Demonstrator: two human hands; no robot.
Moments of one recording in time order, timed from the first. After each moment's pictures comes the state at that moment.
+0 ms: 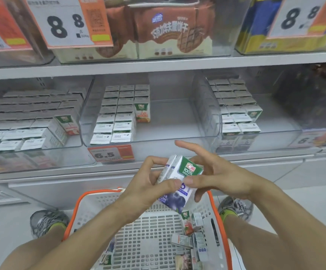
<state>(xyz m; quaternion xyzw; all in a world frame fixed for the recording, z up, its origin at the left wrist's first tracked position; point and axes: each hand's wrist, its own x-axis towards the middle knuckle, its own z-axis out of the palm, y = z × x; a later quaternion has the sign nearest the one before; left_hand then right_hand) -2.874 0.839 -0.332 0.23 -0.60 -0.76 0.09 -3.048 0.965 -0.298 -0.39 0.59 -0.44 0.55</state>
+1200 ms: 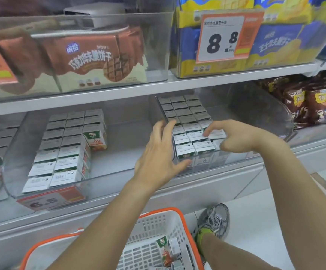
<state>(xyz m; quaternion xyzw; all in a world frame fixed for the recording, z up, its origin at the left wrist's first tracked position) -3.058 0.839 -0.327 0.15 -0.94 -0.24 0.21 -3.234 0.996 -0.263 -0.38 0.88 -0.14 0.24</state>
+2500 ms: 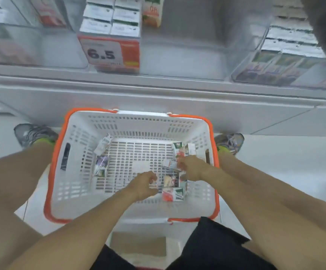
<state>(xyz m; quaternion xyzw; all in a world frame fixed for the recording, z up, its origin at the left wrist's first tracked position) -2.777 0.913 -0.615 0.33 -0.75 -0.52 -0.24 -2.991 1.005 -0.557 -0.44 0.75 0.07 0.48</state>
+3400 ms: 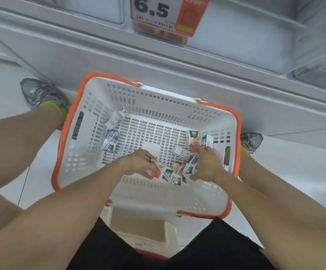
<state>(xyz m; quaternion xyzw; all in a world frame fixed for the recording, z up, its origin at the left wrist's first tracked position) -2.762 0.864 -0.618 0.45 -0.44 -0.74 -0.25 -2.979 1.012 -0.587 -0.40 0.81 0.08 0.41</state>
